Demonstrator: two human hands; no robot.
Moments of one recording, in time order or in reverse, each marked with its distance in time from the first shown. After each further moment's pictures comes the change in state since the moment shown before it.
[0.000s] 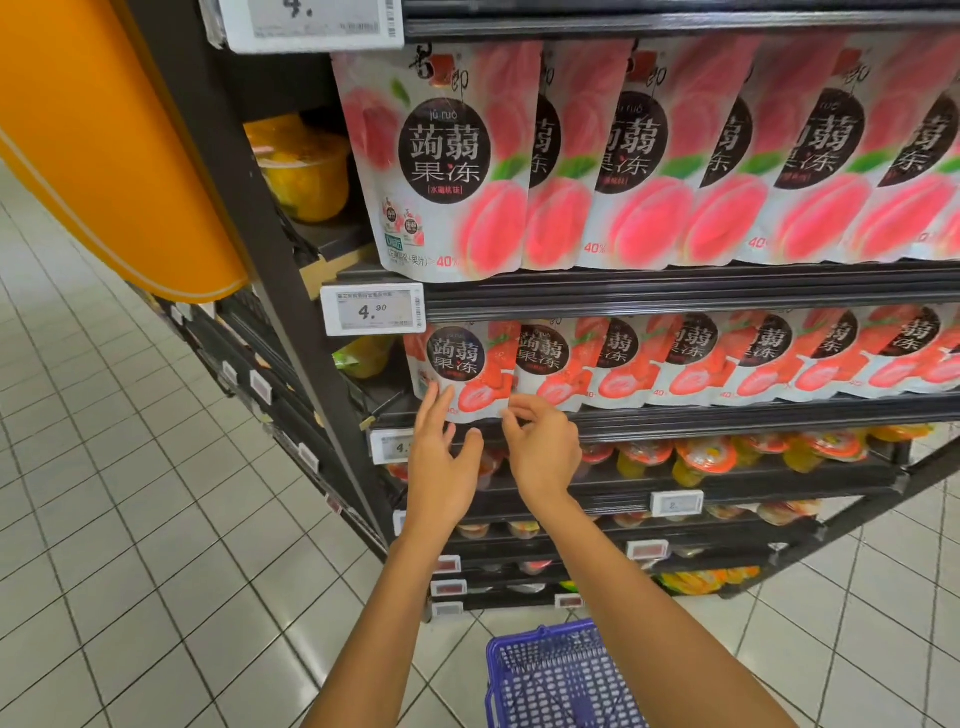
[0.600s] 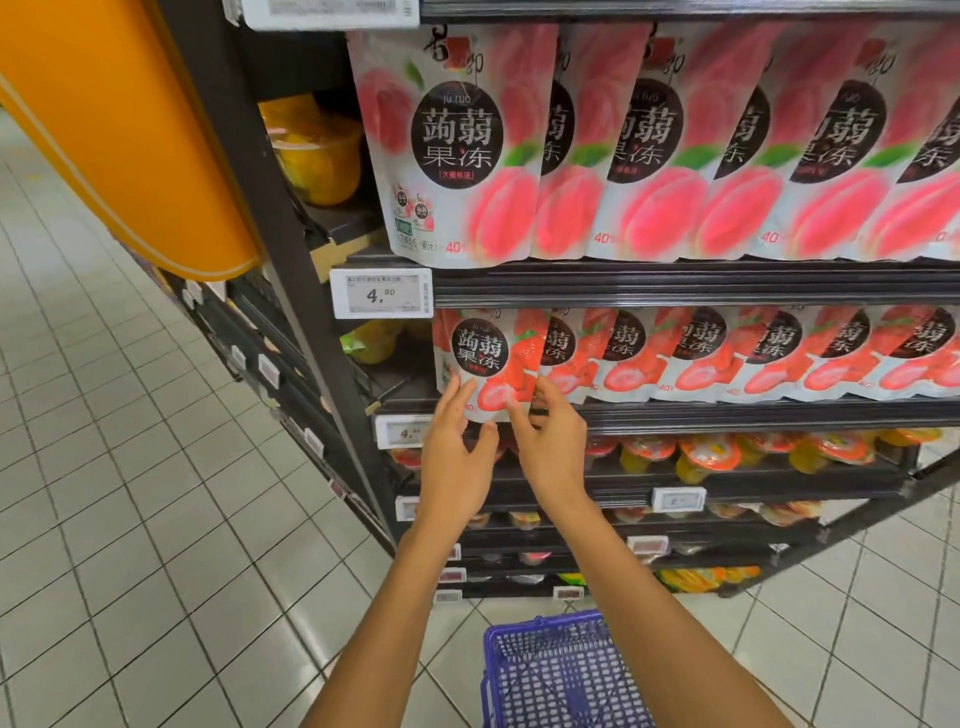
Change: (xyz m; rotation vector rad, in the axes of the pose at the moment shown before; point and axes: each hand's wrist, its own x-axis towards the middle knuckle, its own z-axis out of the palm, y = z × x) left_hand -0.011 0.002 0.007 0.043 -0.017 0.033; right_hand -0.006 0.006 -0.016 0.300 -0.128 -0.186
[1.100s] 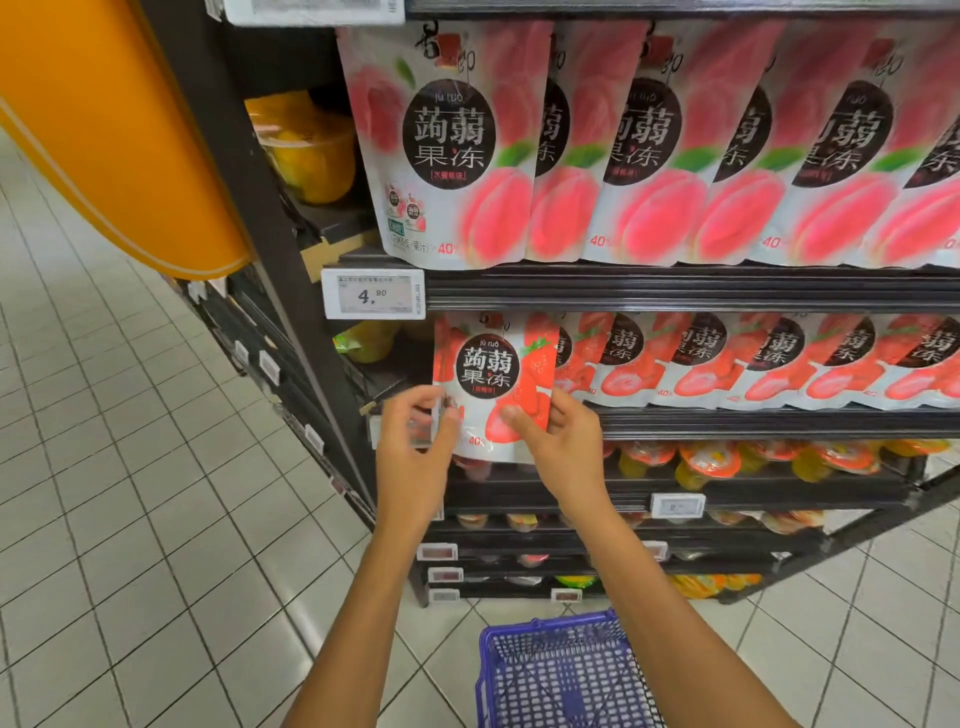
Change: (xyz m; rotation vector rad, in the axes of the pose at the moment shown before) left_hand -0.002 -0.006 -0.024 -0.036 0.262 0.117; right_hand -0.002 -0.009 -0.027 0.355 -0.138 0.042
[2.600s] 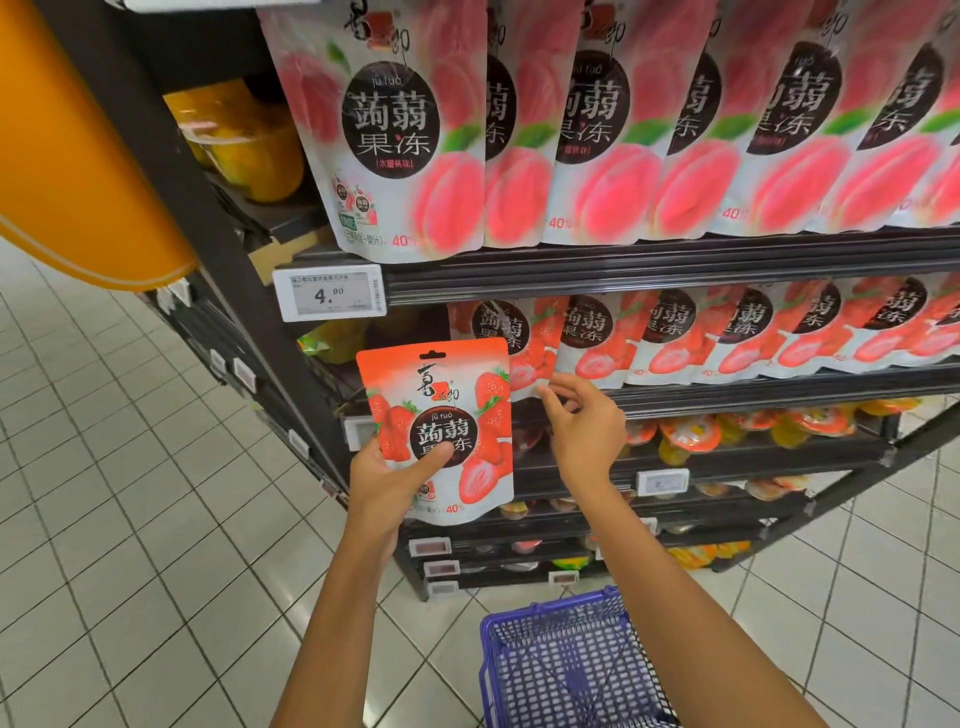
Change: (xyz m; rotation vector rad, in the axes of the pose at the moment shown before) left_hand -0.007 -0.032 -0.009 -0.274 -0.192 -0.424; right_hand 0.020 0.033 -0.032 -0.533 0.470 0.023
